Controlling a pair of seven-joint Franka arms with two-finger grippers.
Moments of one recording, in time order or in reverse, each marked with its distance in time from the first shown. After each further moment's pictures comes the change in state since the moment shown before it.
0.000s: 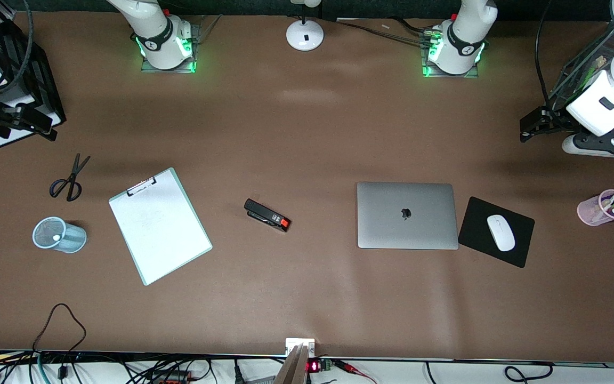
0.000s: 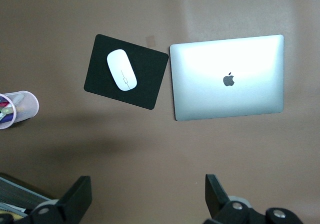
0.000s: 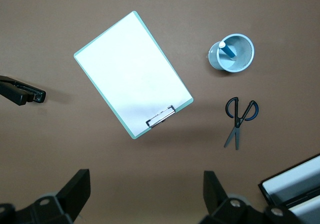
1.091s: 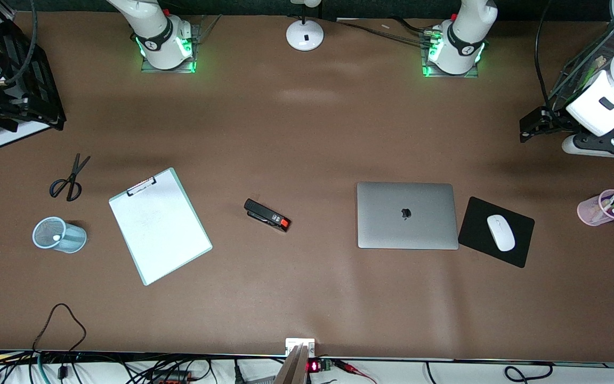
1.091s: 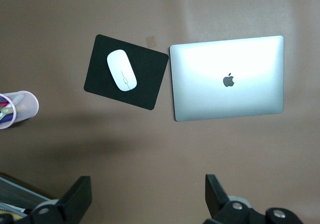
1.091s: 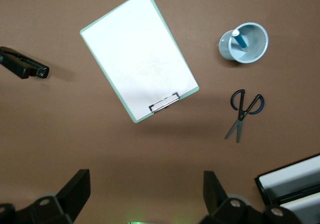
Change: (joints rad) left arm -0.001 0.000 0.000 0.000 0.000 0.001 -0.004; right arm 0.003 0.020 -0.008 0.024 0.011 -0.068 -0.087
